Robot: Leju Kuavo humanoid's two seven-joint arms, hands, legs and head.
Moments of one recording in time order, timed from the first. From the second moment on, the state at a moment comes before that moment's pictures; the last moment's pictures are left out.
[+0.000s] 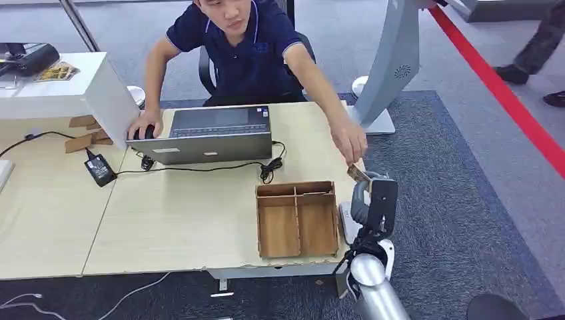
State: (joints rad) left arm -0.13 -0.08 -1.13 -0.23 0.13 0.64 0.22; right arm -0.21 0.12 0.24 -1.25 0.07 -0.70 -0.20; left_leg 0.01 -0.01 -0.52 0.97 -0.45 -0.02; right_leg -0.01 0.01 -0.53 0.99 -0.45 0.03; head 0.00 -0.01
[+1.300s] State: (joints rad) left arm -0.12 -0.08 -1.13 -0.23 0.15 0.65 0.23; right arm -0.13 0.09 0.20 -1.19 0.12 -0.70 -0.21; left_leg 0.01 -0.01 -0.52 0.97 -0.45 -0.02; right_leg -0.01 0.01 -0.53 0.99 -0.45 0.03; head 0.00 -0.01
